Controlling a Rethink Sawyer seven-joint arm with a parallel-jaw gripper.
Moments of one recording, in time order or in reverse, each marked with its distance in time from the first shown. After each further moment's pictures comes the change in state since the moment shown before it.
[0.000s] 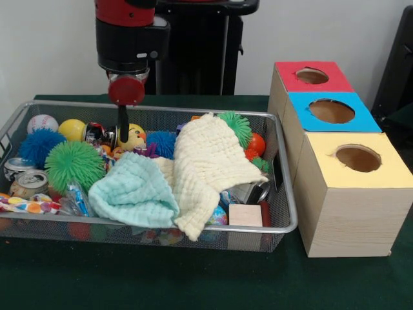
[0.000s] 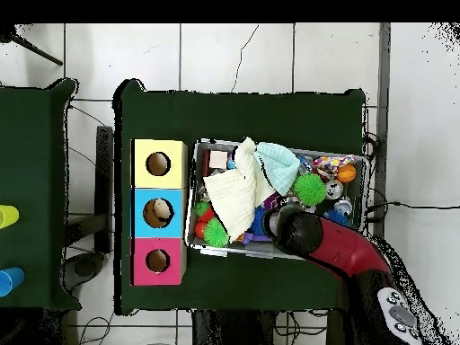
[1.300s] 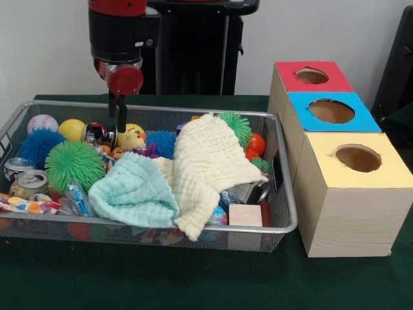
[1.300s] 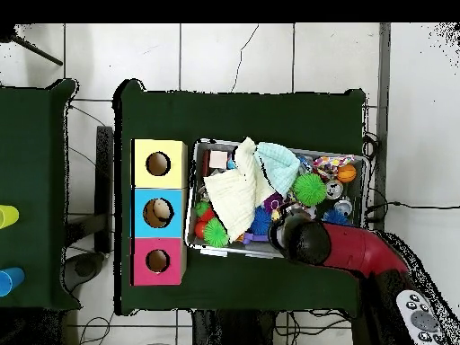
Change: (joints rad) arm -0.147 -0.082 0.178 0.024 -0.327 0.070 0.000
